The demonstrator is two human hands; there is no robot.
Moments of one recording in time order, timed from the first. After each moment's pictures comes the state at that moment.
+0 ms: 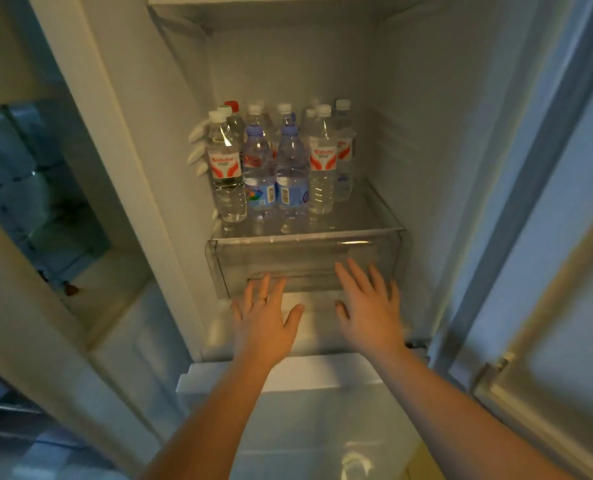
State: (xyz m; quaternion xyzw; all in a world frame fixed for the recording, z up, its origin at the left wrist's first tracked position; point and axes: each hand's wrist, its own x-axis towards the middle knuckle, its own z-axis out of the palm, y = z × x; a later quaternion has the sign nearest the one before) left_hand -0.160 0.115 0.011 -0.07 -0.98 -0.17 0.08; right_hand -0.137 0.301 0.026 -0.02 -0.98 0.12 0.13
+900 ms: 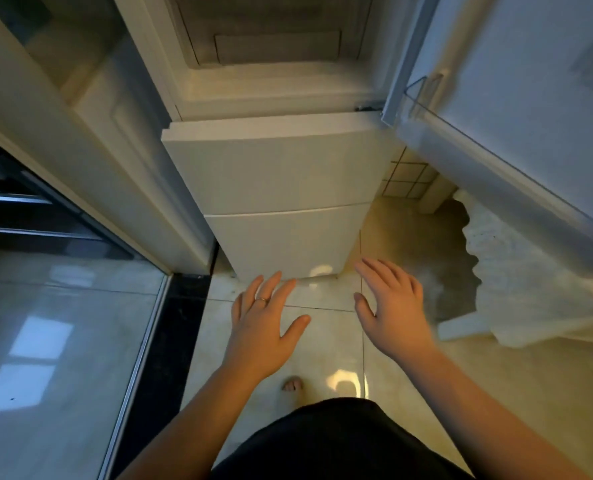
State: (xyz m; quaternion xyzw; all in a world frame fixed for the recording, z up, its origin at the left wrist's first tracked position) left_hand 0.252 0.089 -0.118 -0.14 -0.96 -0.23 -0.11; right_hand 0.273 0.318 -0.100 -0.04 -0.98 0.20 0.03
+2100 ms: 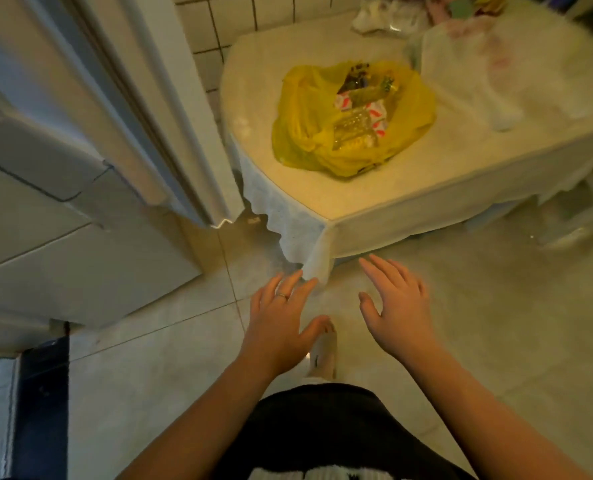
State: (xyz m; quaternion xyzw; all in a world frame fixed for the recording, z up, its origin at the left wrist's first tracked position) left_hand 0.450 0.590 -0.133 -0.38 -0.89 -0.16 -0.18; right_hand 0.564 0.771 -0.131 -0.26 -0.95 0.18 0.07
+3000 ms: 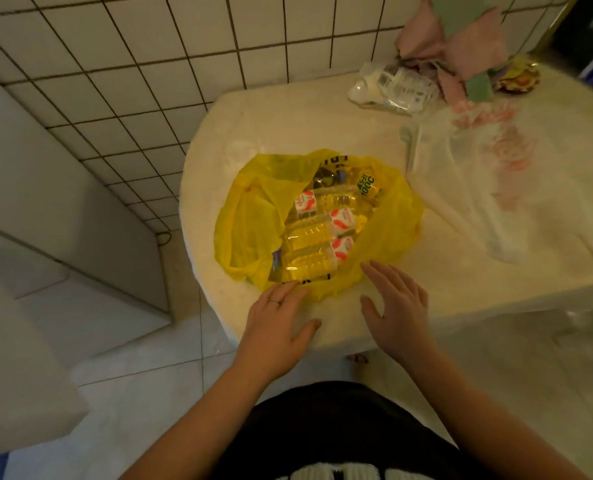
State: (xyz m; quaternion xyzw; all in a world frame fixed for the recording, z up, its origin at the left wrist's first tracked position) left_hand 0.294 0.876 -0.136 -0.30 -0.91 -0.25 -0.13; right_hand 0.381 1.082 -0.126 -0.21 -0.95 0.23 0.09
